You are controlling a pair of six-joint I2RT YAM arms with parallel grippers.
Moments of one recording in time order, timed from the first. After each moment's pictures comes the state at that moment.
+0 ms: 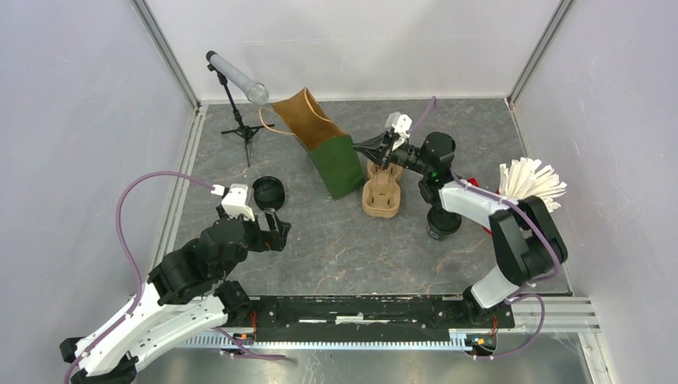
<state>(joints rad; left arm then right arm) -0.90 0.46 0.76 -0.80 -0.48 -0.54 0.42 1.63 0.90 0.89 -0.76 -0.01</state>
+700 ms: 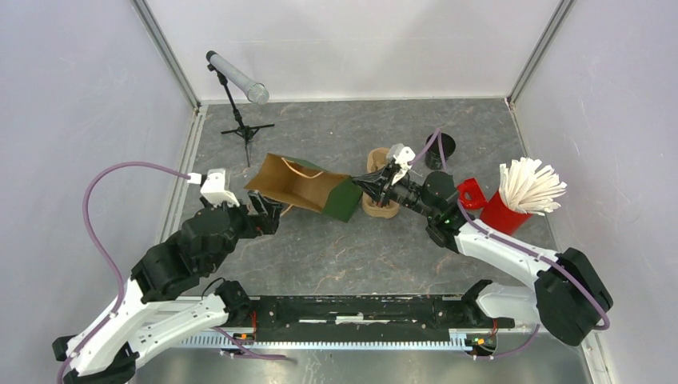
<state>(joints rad) -0.90 0.52 0.95 -0.84 -0.57 -0.62 0.66 1.21 0.61 0.70 -0.41 0.09</state>
